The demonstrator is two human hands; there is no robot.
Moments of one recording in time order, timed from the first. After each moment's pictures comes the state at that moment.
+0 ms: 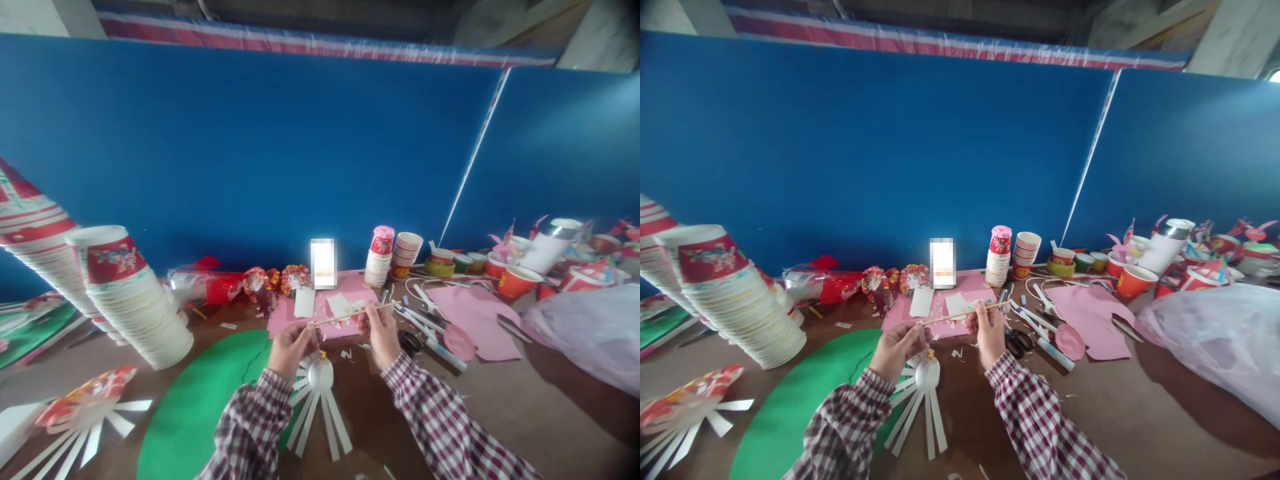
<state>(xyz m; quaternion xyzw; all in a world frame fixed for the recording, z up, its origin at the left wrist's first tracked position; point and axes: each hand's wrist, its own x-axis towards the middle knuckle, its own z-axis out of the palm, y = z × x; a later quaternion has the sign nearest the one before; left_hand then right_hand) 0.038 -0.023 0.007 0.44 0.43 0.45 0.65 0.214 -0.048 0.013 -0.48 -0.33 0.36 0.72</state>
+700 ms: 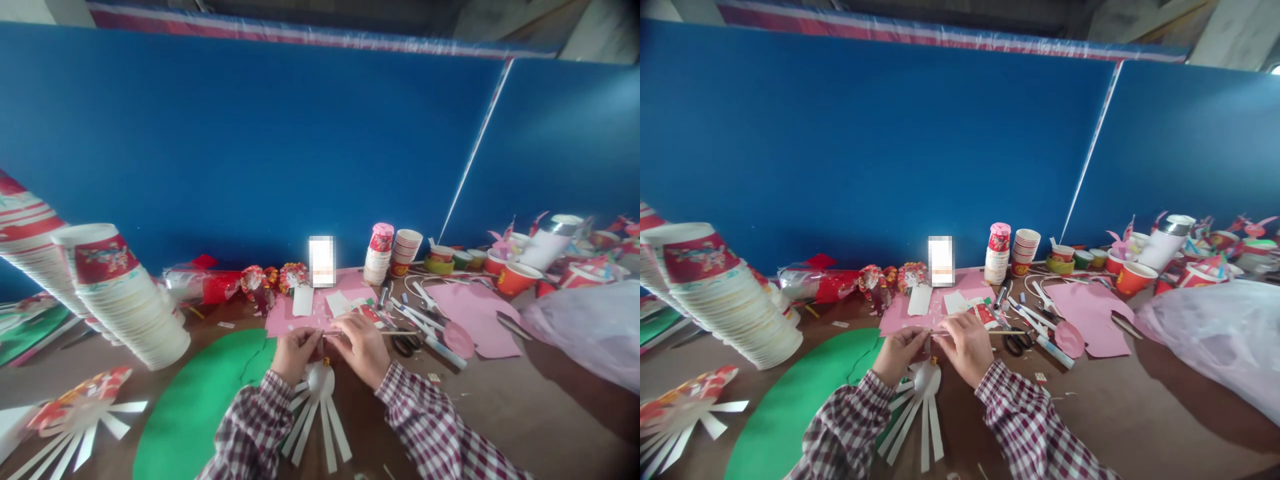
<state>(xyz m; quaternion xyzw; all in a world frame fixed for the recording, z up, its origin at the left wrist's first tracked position) 0.043 -0.027 0.000 0.51 0.42 0.40 0.64 0.196 -0.074 0.029 -0.53 -0.75 0.01 0.40</state>
